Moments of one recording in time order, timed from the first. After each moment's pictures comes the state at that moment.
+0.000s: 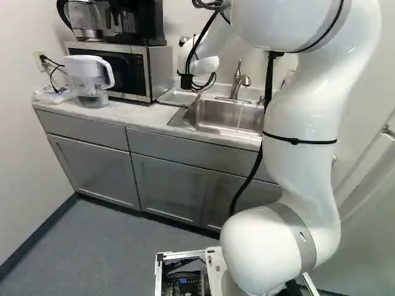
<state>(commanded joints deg) 9.1 -19.3 -73.5 0.0 19.0 3.1</state>
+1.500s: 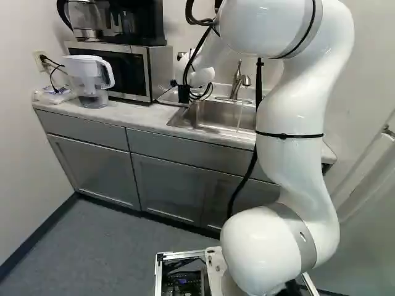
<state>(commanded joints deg) 9.1 -22.8 -71.9 0.0 19.0 3.1</state>
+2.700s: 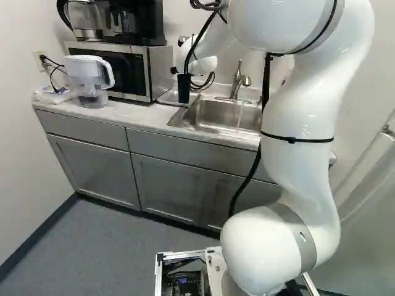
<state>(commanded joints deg) 9.1 -18.6 -74.0 0.0 19.0 3.1</state>
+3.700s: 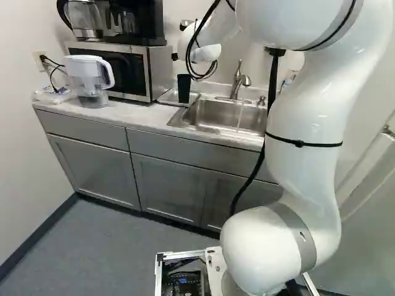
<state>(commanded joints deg) 8.3 -15.2 -75.7 0.0 19.0 3.1</state>
